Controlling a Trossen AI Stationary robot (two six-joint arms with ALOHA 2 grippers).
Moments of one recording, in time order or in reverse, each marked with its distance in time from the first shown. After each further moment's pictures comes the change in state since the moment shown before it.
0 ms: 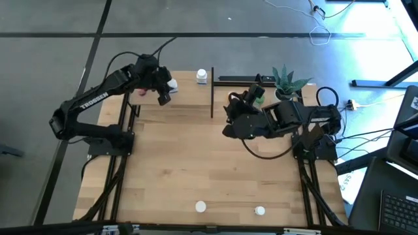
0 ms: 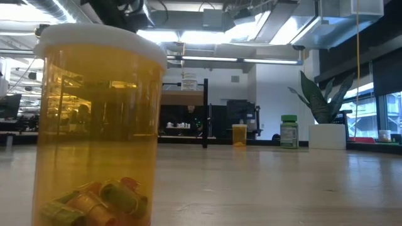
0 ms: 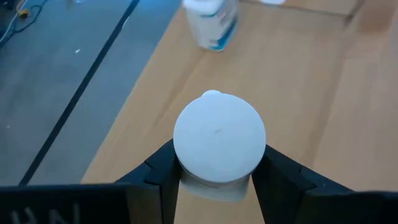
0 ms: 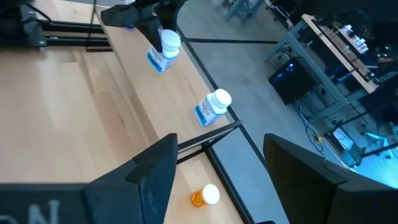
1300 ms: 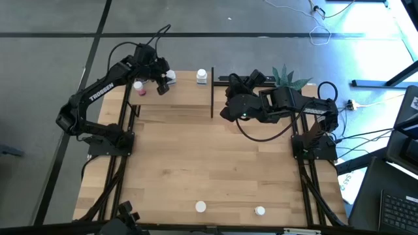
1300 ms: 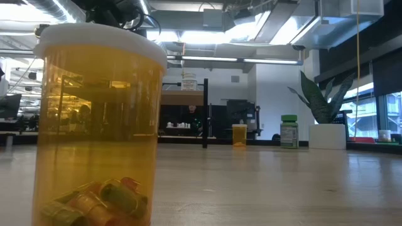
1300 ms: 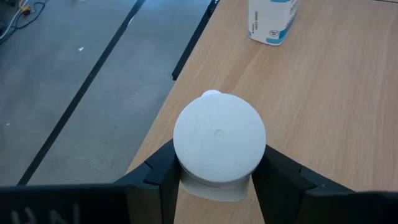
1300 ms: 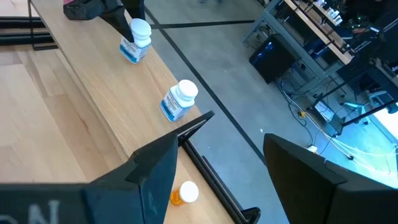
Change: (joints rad) left arm 0.212 0.100 0.000 0.099 0.150 0.120; right arm -0.142 -0.001 0.000 0.007 -0.008 0.002
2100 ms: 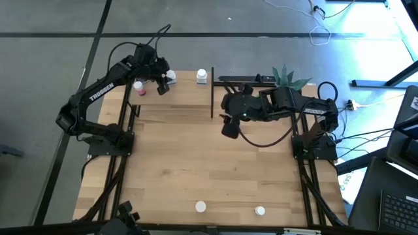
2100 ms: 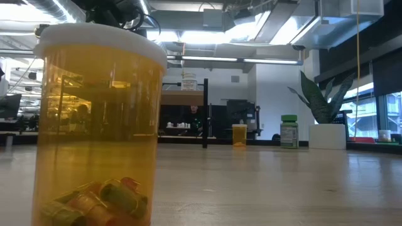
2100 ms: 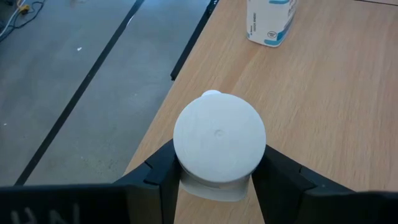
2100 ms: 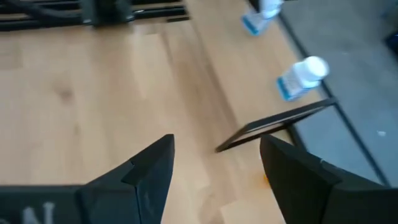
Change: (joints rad) left arm 0.000 0.000 0.000 0.000 0.005 -0.007; right arm 0.000 0.000 0.000 0.004 -0.501 0.001
